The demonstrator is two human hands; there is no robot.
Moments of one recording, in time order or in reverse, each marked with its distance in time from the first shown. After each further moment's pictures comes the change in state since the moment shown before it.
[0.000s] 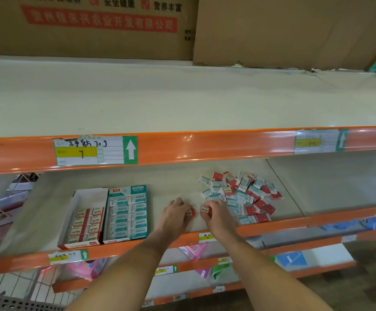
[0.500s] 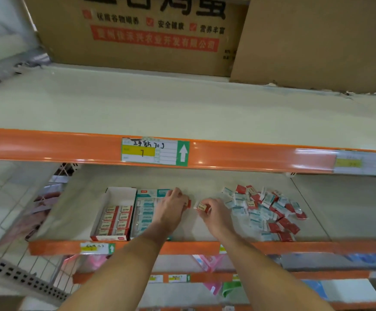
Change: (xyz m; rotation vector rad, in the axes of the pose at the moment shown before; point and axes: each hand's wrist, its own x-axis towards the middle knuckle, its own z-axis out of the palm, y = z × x) left_hand -0.013 -0.044 -0.068 0.068 0.136 -0.114; right_hand 0.023 -0.070 0.024 0.076 0.026 -0.116
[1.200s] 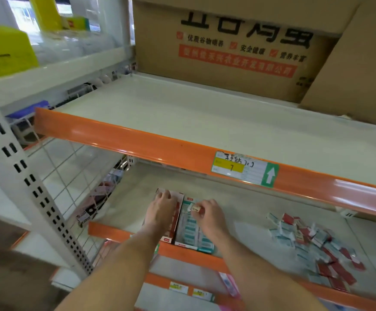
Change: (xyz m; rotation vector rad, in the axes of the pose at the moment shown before) left_hand -0.049 -0.128 -0.061 0.129 0.008 -0.312; right_hand 0.011 -0.132 0.072 -0.020 -0.122 -0.264
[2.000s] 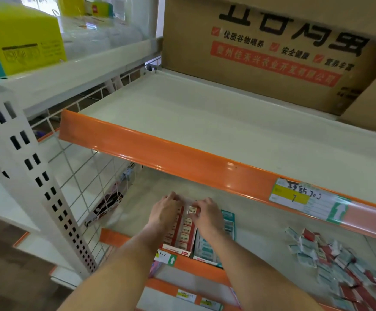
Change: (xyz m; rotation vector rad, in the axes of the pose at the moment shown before) left_hand 0.025 -0.059 0.009 -0.442 0.000 -0.143; right_hand 0.040 -0.055 0.048 -0.184 -0.049 0.000
